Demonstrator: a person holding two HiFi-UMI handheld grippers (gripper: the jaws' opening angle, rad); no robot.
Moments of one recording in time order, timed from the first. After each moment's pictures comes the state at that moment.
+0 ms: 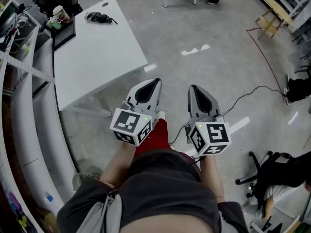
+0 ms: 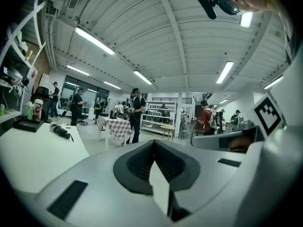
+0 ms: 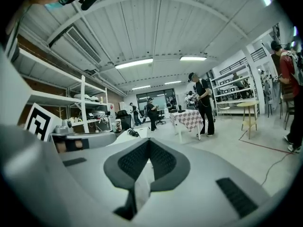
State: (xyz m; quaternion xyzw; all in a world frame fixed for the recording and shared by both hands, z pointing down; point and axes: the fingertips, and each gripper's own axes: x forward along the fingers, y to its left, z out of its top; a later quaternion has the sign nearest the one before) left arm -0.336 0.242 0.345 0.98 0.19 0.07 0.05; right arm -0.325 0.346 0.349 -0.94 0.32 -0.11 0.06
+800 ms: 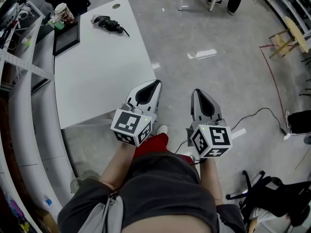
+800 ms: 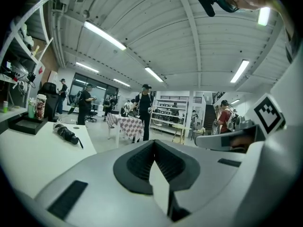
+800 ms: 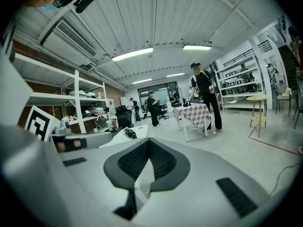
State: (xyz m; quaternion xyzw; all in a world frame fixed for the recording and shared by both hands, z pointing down) left arm -0.187 0.125 0.361 0.98 0.14 0.09 0.07; right arm -0.166 0.243 0.364 -0.93 0.34 -0.15 0.06
